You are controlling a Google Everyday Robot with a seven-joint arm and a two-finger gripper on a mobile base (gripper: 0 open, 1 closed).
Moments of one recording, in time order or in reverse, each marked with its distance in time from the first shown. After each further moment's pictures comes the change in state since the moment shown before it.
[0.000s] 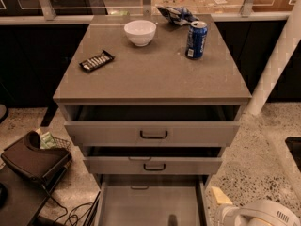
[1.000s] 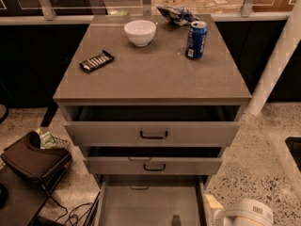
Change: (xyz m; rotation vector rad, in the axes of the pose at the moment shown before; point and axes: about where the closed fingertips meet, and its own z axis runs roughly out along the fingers) arm 0.013 0.024 0.073 -0.096 -0.001 0.001
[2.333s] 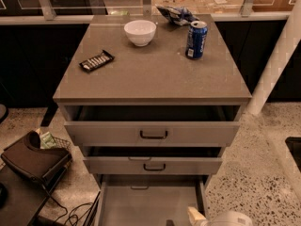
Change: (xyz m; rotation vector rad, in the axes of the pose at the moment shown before) arm -0.027 0.038 0.097 -0.055 -0.173 -0.070
